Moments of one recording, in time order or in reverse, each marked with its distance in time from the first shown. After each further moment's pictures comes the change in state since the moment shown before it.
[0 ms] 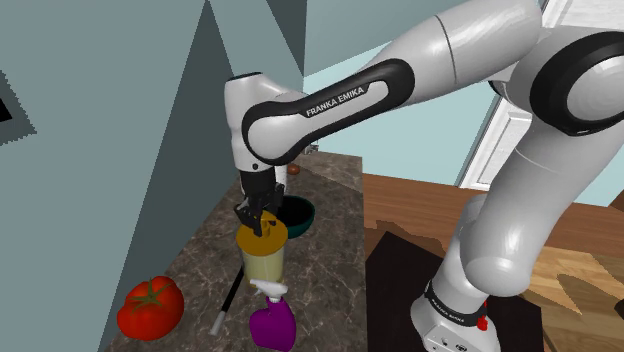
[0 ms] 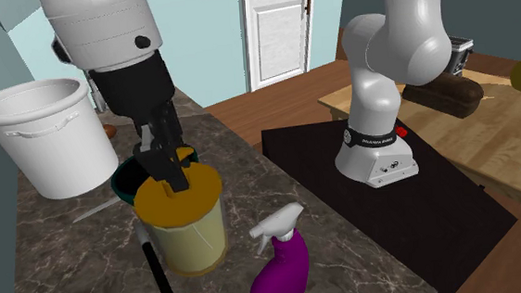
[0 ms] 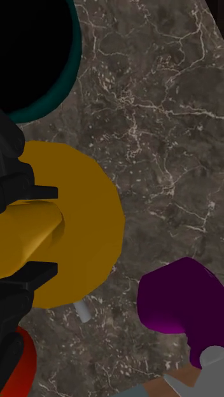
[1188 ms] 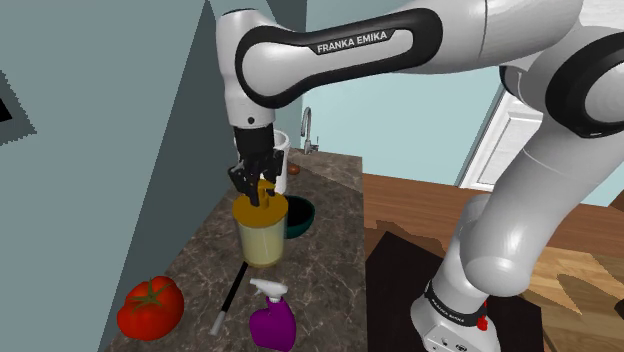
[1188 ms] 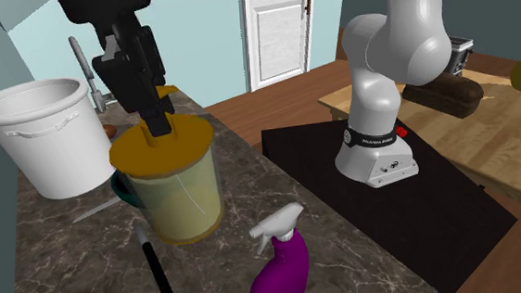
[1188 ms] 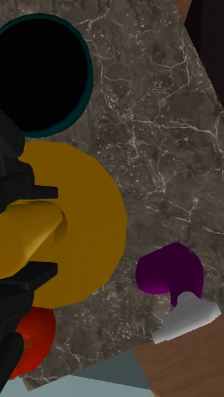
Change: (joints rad) arm -0.003 -0.052 -0.008 0.187 0.005 -0.238 0.011
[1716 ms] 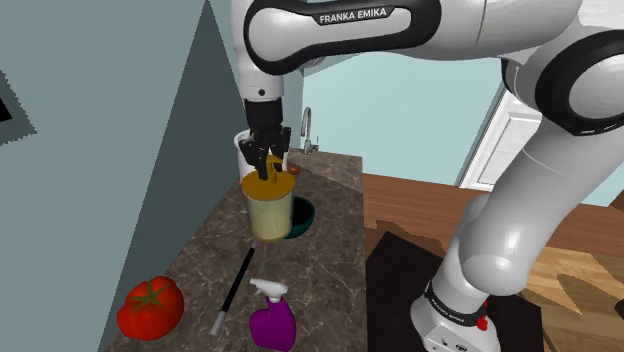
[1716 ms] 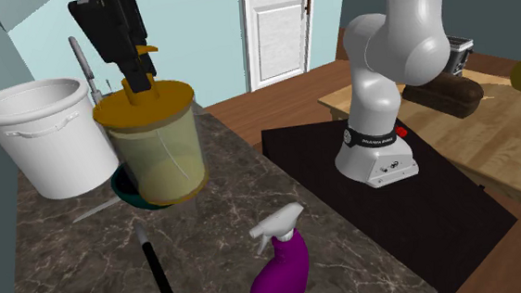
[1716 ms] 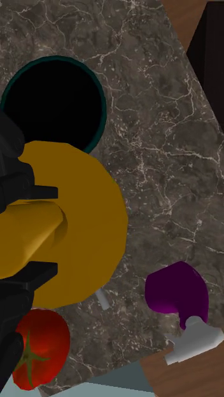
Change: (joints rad) arm -0.044 0.002 -0.055 0.093 -0.020 -0.099 -0.084
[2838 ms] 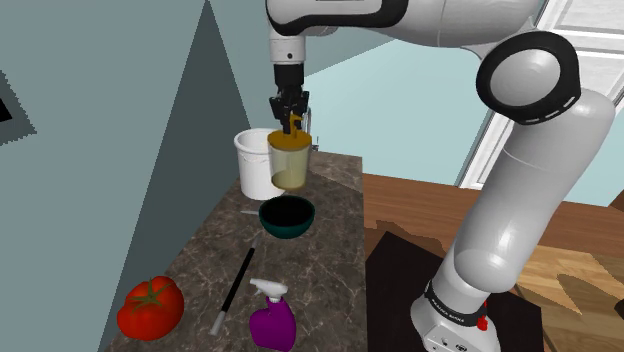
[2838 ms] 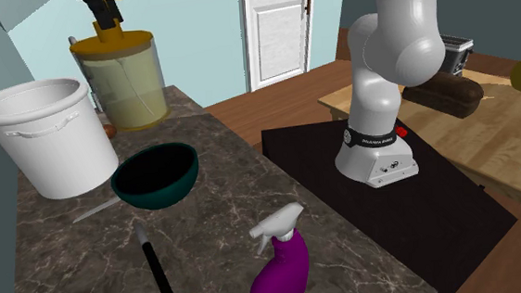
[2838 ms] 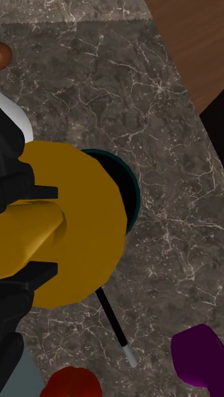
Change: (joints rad) arm -0.136 0.136 -0.155 0.271 -0.064 -0.152 -0.275
